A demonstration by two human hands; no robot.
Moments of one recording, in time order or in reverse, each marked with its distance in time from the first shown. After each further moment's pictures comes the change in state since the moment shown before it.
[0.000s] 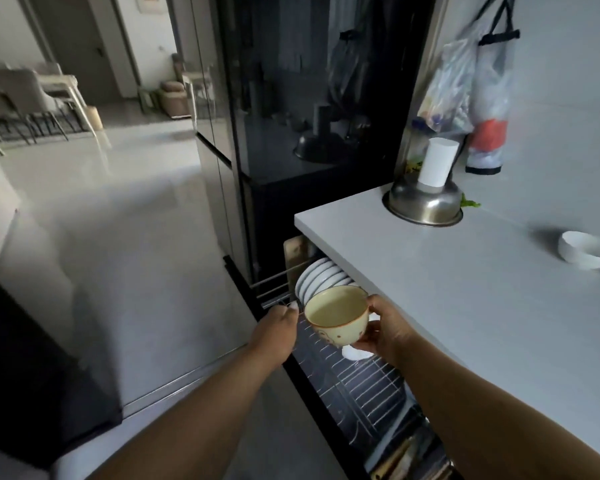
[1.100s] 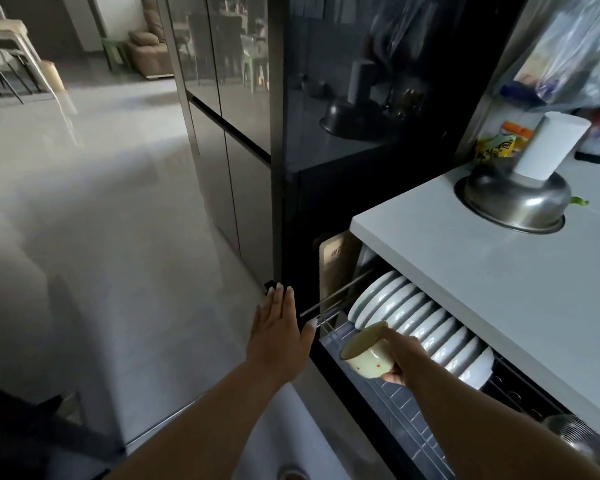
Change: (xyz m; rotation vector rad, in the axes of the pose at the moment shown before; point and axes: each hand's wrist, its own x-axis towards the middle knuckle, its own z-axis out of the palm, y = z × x) left_hand 0.230 -0.093 -0.128 0.640 0.000 0.340; right_hand 0.231 0.032 0.147 -0.252 0.382 0.199
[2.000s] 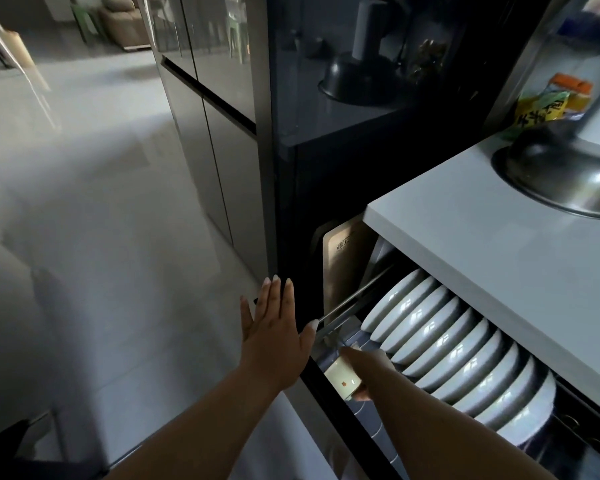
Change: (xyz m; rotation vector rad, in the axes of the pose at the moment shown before) left_hand 0.110 -0.050 0.064 0.234 0.047 0.028; right_hand 0.118 0.012 0.108 -0.166 -0.048 0.181
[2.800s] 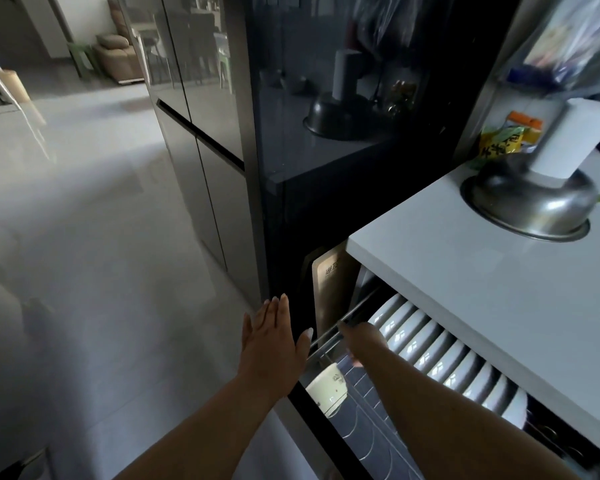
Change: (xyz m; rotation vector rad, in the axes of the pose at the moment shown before) left_hand 0.006 0.014 -0.040 -0.116 -0.040 0.002; right_hand -0.055 -0.073 -0.032 -0.202 0.032 -0.357
